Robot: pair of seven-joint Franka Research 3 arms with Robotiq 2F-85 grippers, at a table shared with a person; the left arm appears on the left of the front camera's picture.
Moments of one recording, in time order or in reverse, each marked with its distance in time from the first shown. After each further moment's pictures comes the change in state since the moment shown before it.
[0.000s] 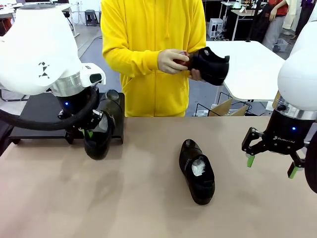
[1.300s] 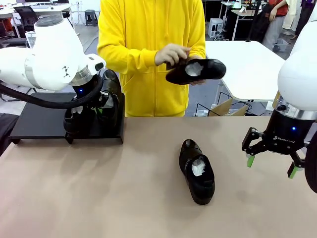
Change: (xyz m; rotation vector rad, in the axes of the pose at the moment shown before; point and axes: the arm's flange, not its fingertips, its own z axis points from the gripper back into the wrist) left arm 0.120 0.038 -0.061 -0.060 -0.155 0.121; right arm 0.000 0.000 0.000 0.000 0.000 0.000
